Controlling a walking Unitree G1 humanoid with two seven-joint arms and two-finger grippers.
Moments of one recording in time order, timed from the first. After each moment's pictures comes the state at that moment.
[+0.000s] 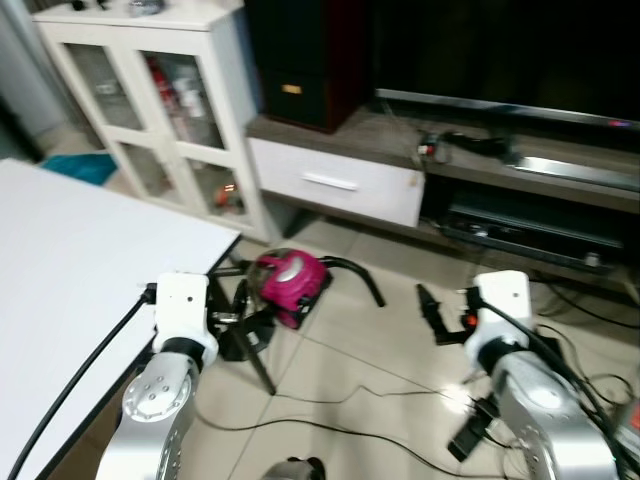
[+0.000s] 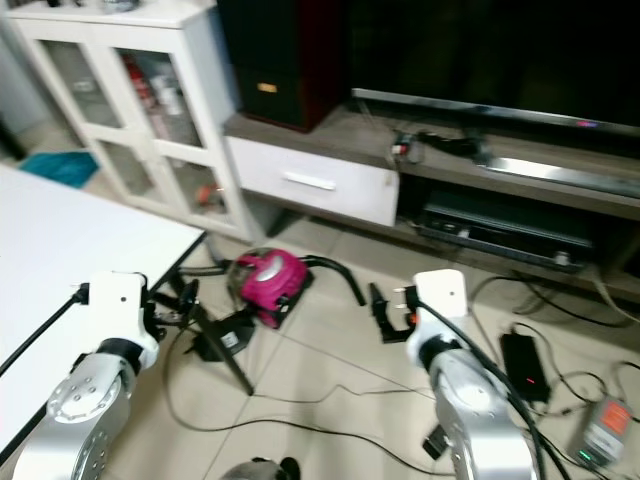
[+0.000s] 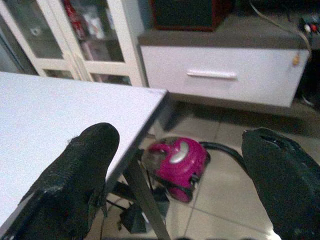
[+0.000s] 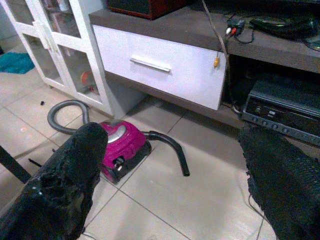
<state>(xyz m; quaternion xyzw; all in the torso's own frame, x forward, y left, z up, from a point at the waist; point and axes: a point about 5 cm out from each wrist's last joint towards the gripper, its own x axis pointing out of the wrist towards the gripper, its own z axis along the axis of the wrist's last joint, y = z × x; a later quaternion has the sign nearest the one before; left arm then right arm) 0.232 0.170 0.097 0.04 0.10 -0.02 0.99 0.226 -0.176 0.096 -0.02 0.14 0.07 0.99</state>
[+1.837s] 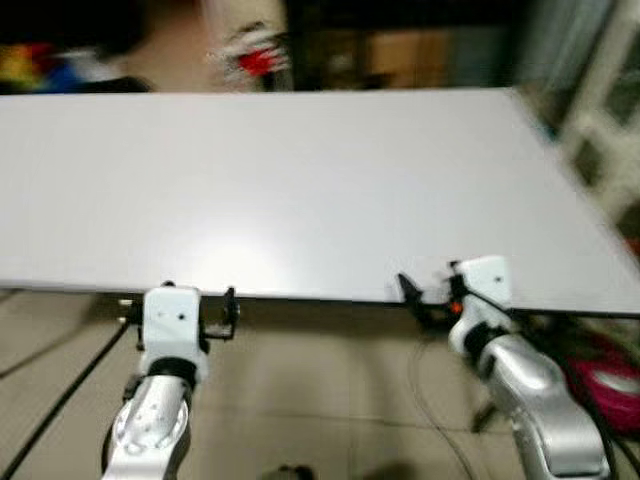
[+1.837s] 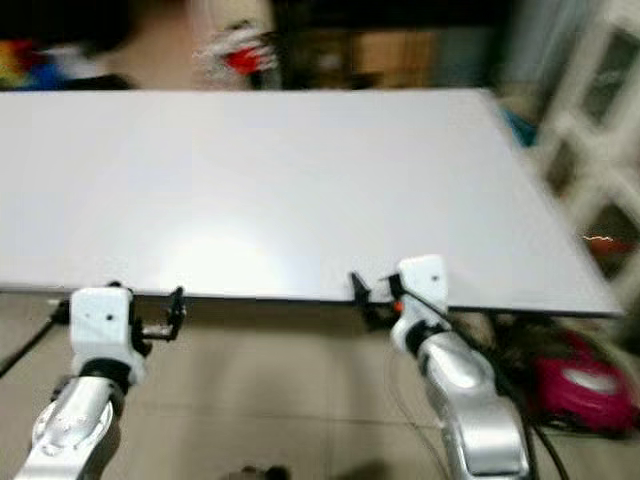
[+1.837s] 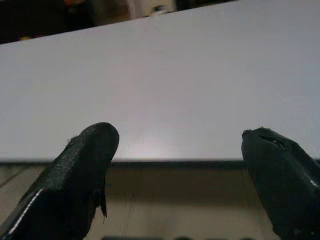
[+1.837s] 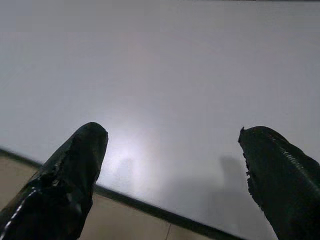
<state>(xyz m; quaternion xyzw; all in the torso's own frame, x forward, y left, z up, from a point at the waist) 0.200 0.170 0.108 0.07 0.09 0.03 0.99 0.244 -0.155 0.099 -0.01 0.13 0.14 0.98</state>
